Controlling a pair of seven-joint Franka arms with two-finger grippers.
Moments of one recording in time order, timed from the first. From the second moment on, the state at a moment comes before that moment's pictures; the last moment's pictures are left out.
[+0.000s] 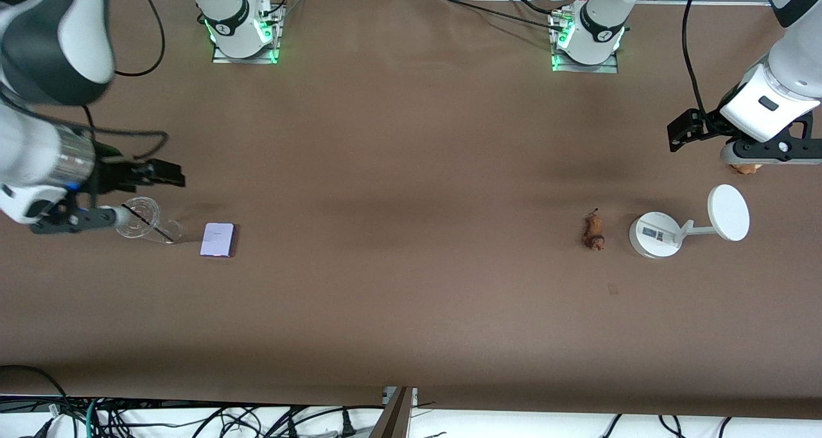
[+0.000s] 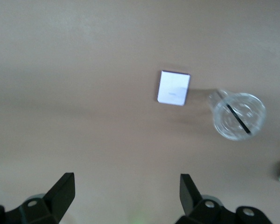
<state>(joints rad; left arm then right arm) 0.03 -0.02 -0.10 -1.72 0.07 1.67 -0.07 0.41 0.40 -0.44 -1.19 0.24 1.37 -0.08</state>
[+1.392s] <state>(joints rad) 0.03 -0.02 -0.10 -1.72 0.07 1.64 -0.07 0.21 0.30 -0.25 -1.16 0.13 1.24 -0.08</state>
